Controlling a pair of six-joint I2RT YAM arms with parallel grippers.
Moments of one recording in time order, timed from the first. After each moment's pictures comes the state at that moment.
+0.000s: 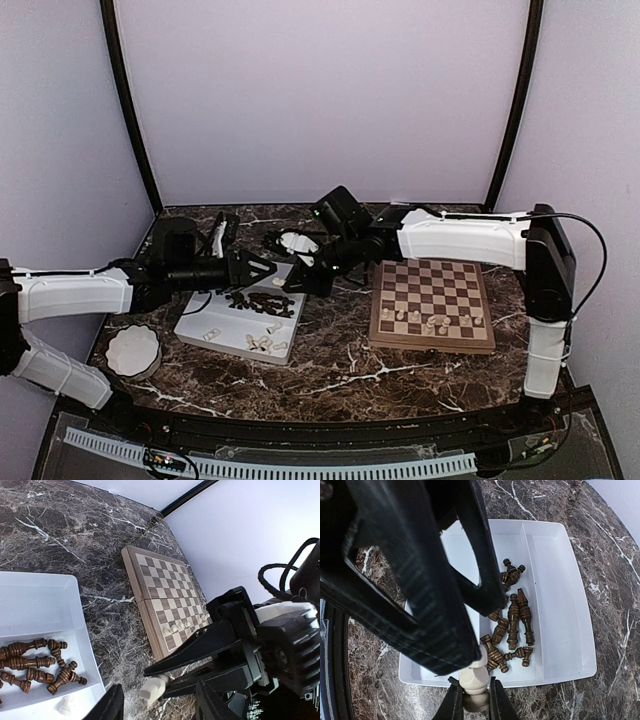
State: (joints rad) left arm -0.61 1.28 0.68 0.21 0.44 -0.73; right arm 0.96 1.97 1.61 -0.45 -0.35 -0.31
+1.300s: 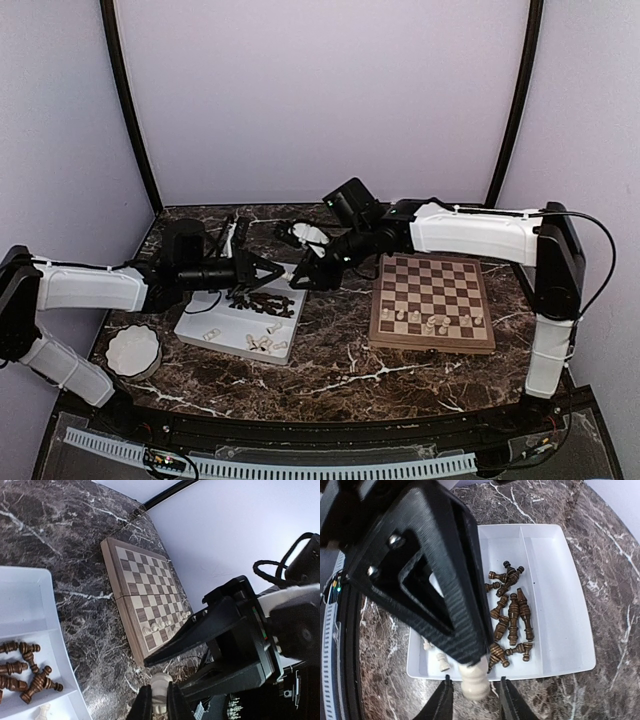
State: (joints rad) left arm -0.61 1.39 0.67 0.40 0.54 -0.84; right arm 0.91 1.92 1.59 -0.46 -0.42 -0.28
